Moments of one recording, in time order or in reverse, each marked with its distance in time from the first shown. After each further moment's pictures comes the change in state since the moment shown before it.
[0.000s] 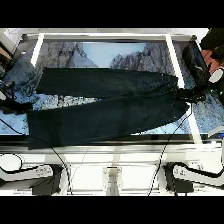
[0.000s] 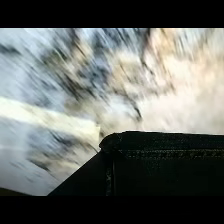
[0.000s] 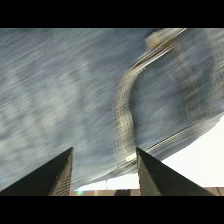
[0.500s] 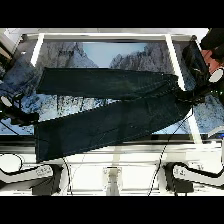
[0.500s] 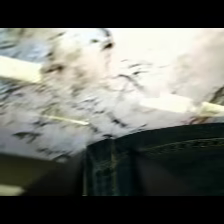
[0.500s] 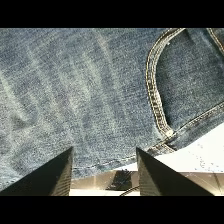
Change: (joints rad) left arm 0.010 0.025 -0.177 -0.092 -0.122 0.080; right arm 0.000 0.000 0.000 0.035 0.092 -0.062
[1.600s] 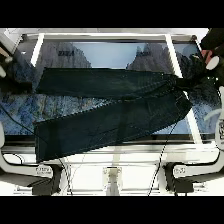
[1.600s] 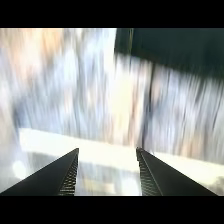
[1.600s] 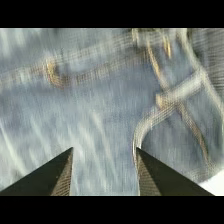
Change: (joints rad) left arm -0.119 -0.116 0.420 0.089 -0.056 -0.080; right arm 0.013 -0.156 0.204 -0.002 -0.027 -0.011
